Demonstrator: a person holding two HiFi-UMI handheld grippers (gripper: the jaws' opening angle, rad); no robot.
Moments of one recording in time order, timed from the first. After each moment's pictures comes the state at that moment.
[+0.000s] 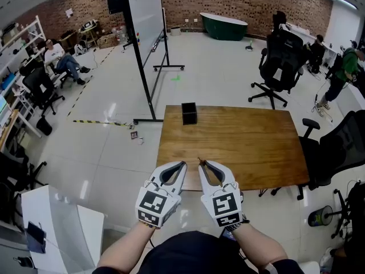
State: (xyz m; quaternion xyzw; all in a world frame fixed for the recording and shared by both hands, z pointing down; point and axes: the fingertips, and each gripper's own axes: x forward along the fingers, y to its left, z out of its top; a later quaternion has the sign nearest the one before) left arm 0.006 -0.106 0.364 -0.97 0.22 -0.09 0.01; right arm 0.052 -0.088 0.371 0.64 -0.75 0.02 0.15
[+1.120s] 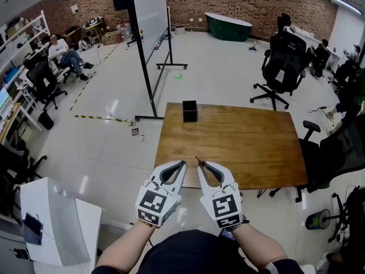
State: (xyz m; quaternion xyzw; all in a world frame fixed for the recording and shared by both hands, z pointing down) left arm 0.009 -0.092 0.364 -0.97 0.24 -0.09 0.00; right arm 0.049 -0.072 0.368 0.62 -0.77 0.01 0.15
